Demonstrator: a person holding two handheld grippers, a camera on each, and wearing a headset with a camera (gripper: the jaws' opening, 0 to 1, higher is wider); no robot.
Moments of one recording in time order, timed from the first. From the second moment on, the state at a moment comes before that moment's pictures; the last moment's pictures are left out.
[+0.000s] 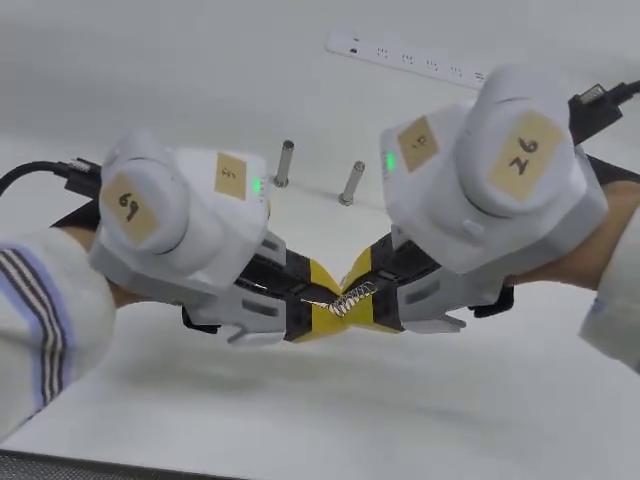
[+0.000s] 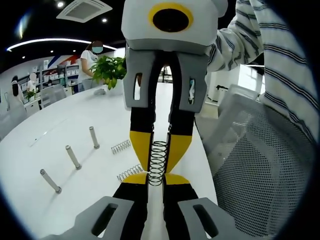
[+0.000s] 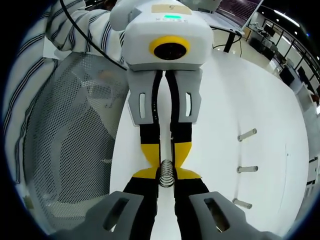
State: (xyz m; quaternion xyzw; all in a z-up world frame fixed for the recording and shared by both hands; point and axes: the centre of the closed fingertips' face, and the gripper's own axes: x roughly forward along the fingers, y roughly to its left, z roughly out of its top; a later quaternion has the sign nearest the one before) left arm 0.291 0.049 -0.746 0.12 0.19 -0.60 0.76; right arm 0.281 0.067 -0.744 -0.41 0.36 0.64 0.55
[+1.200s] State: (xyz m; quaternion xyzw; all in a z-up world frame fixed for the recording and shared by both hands) left arm 0.308 0.080 -0.740 0.09 0.21 -0.55 0.81; right arm 0.292 0.057 -0.731 -0.43 0.35 0.62 0.56
